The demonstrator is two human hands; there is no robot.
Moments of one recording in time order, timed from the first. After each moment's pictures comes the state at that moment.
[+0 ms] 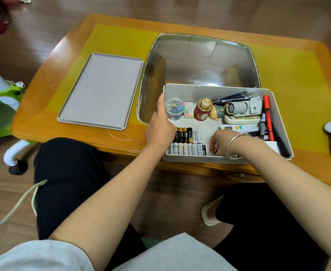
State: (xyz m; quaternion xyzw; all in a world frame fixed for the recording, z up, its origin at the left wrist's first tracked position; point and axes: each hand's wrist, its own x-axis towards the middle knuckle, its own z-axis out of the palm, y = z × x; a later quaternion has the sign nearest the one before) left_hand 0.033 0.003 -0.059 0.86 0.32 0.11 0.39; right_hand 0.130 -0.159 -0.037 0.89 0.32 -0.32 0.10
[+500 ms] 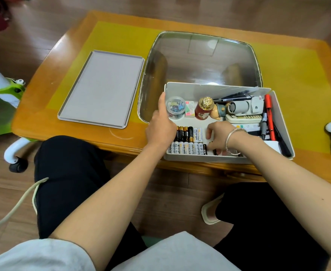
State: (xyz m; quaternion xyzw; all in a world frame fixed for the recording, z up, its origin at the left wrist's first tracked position) left_hand 0.033 0.004 -0.061 0.86 0.32 0.11 0.39; right_hand 0.140 -0.150 -0.042 0.91 0.32 -0.27 0.01
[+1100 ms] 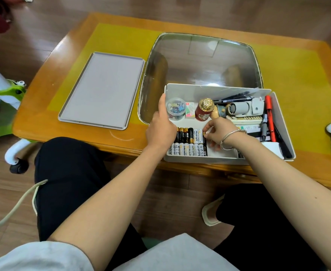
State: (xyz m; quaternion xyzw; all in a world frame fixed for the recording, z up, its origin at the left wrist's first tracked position) left_hand 0.033 0.004 -0.061 0.85 0.32 0.12 0.40; right_hand 0.144 -0.142 -0.051 0.91 0.20 -0.30 -0.19
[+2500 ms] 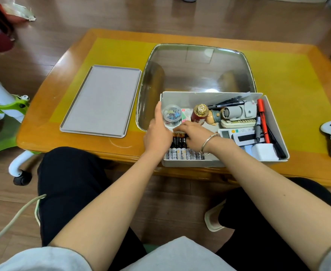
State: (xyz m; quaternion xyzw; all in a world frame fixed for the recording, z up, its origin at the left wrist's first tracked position) left_hand 0.032 0.003 -0.059 0.86 0.32 0.11 0.39; right_hand 0.121 -0.105 -0.052 0.86 0.46 -0.20 -0.08
